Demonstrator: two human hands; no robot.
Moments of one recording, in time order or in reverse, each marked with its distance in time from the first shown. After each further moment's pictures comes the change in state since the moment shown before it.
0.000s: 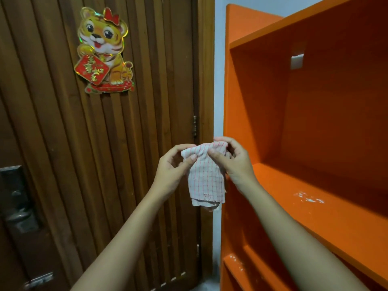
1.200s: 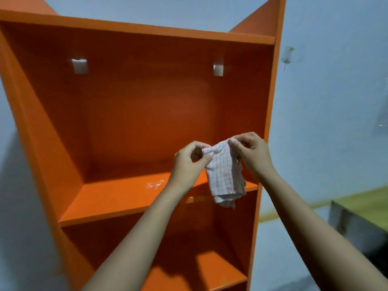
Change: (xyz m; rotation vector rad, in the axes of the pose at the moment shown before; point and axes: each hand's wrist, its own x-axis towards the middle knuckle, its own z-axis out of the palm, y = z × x) left_hand -0.003 0.061 0.214 -0.789 -0.905 0.263; right_hand -0.162 -0.161 -0.099 -1.375 1.218 0.174
